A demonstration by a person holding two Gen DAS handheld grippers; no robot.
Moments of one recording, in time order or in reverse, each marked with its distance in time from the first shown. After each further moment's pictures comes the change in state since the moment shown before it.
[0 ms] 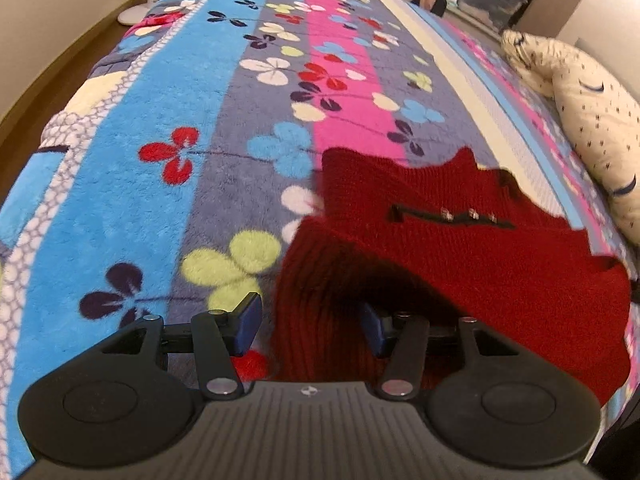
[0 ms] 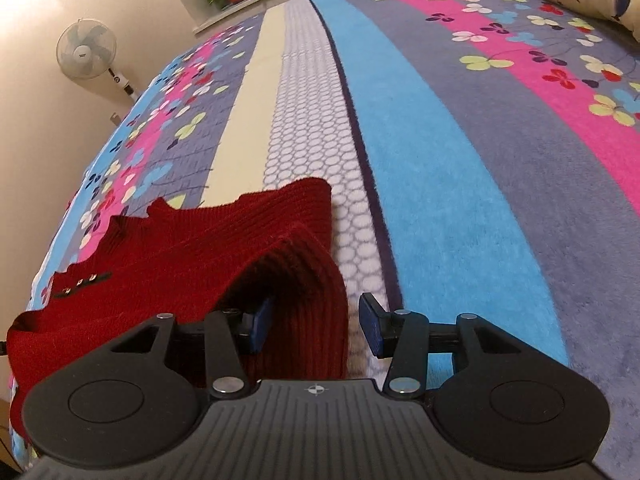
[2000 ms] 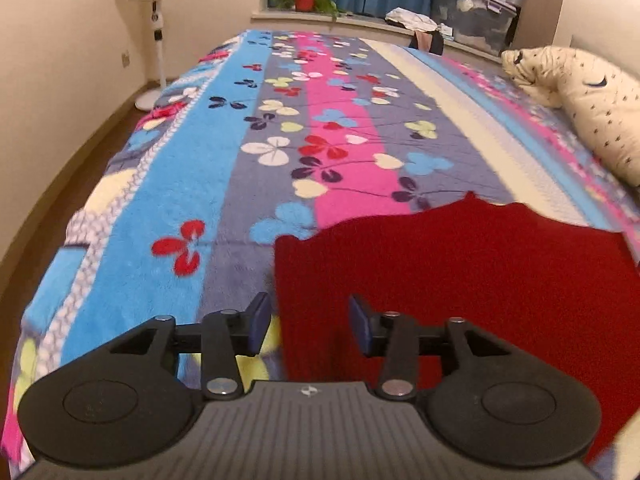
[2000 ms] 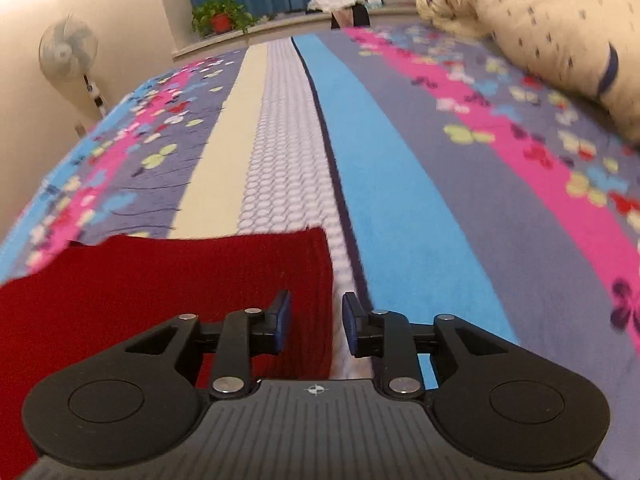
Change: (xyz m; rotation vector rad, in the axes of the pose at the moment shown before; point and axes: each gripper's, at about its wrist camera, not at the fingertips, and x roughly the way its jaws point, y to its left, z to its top) left arm -0.015 -0.044 0.011 0.133 -0.200 0.137; right arm 0.000 0.017 0.011 -0.063 -0.110 -0.137
